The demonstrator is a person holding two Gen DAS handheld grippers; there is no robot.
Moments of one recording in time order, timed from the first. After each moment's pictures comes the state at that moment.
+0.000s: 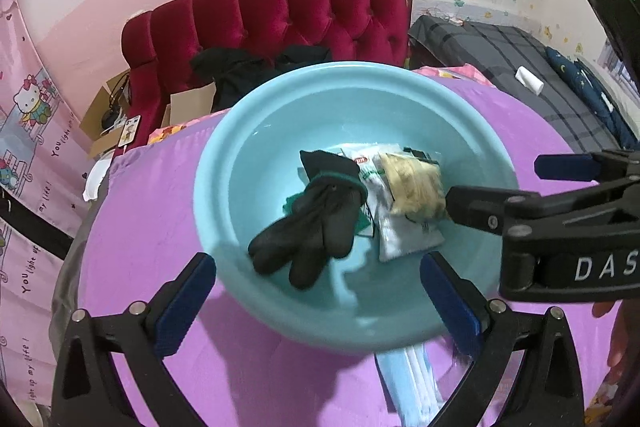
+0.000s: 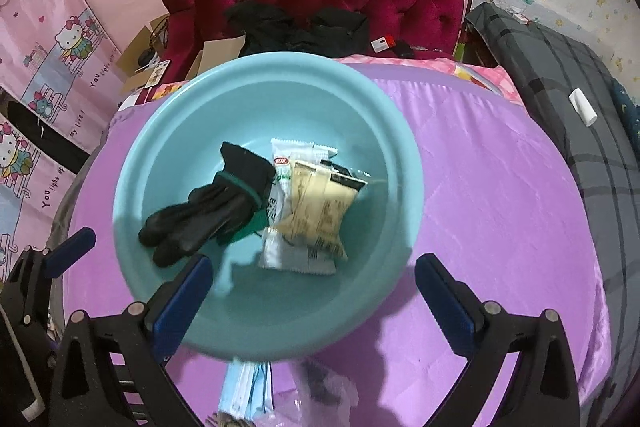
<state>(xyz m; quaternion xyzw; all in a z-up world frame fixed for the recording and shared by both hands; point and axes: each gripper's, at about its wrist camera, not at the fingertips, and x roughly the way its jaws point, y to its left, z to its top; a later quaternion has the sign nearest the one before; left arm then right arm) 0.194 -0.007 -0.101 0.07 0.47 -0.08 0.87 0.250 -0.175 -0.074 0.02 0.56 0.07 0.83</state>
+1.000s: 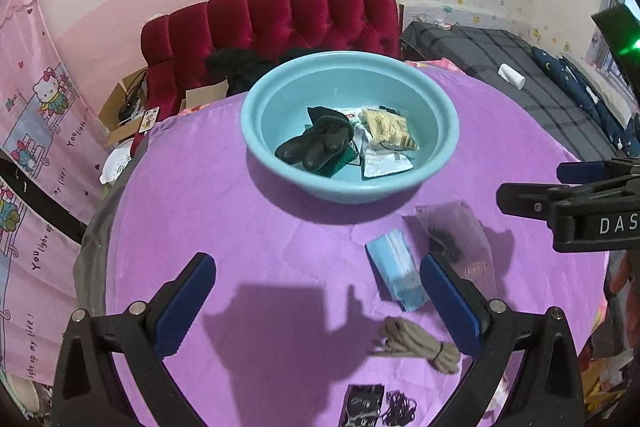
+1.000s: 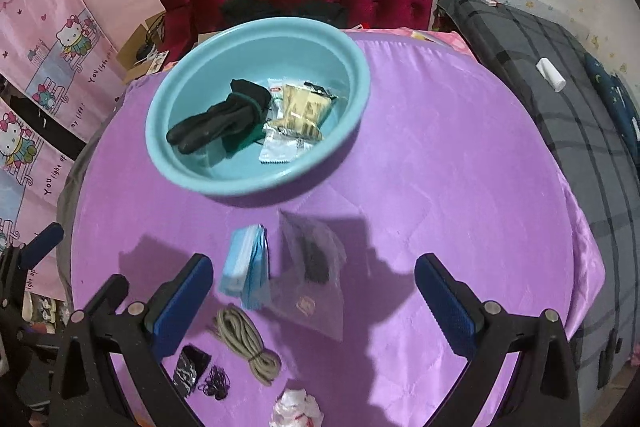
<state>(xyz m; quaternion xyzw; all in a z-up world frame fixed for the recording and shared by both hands) 0.066 0.020 -0.067 0.08 0.46 -0.08 0.88 0.116 -0.193 -0.047 0.02 0.56 0.04 0.83</state>
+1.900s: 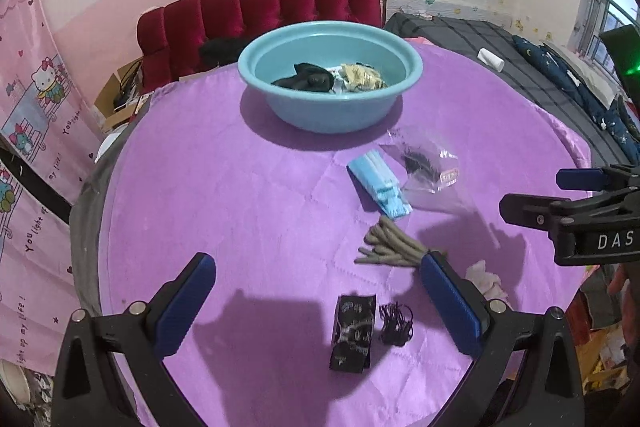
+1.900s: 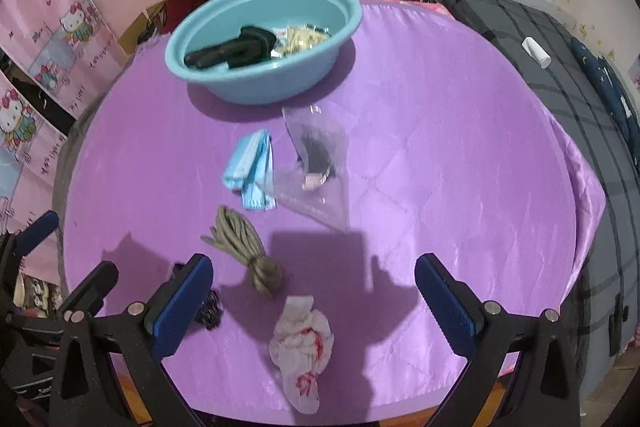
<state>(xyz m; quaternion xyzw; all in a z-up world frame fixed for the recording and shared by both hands) -0.034 0.037 -0.090 0.07 0.46 -0.11 0.88 0.009 -0.182 -0.077 0.02 0.57 0.03 0.82</state>
